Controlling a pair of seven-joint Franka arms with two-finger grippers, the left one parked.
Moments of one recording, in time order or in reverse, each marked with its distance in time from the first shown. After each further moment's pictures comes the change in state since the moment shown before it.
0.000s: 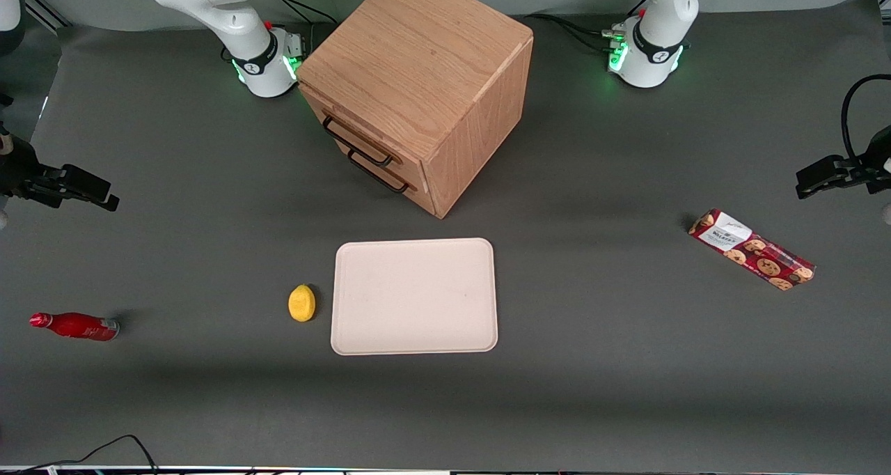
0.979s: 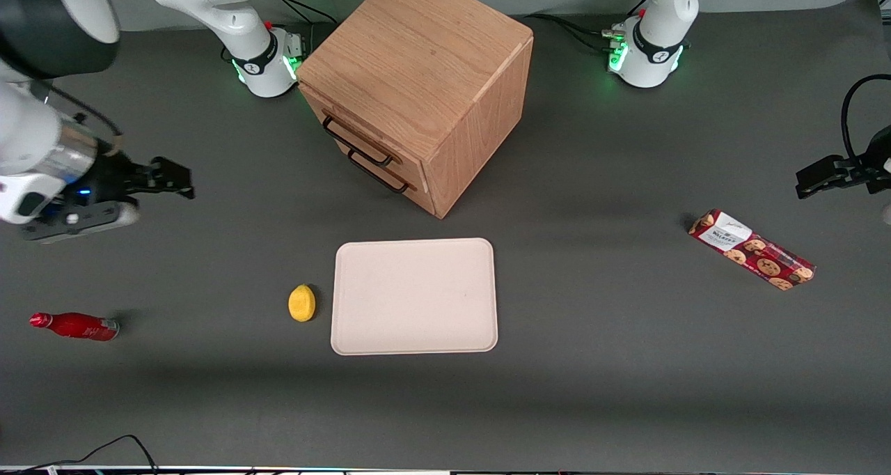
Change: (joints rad) arm -0.011 0.021 0.210 -0.069 -0.012 -0.014 -0.155
